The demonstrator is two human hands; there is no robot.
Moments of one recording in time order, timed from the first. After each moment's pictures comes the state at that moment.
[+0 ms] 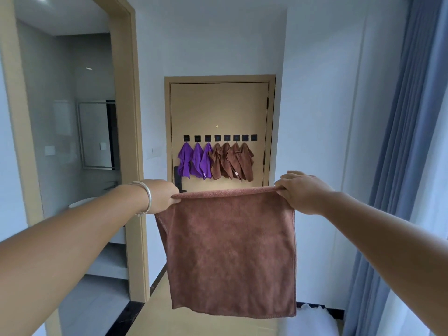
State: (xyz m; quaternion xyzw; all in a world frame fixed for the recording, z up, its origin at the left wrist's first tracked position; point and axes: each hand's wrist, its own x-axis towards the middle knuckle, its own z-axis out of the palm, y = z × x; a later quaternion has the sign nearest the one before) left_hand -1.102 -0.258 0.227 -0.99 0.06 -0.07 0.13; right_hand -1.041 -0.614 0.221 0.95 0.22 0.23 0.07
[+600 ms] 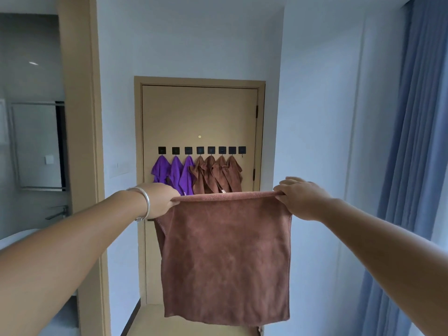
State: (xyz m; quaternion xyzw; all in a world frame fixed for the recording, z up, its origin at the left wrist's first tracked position) left_hand -0.811 -0.153 0.244 -0.98 0.13 -0.15 0.08; right_hand -0.793 -0.518 0.237 0.95 0.15 0.26 0.07
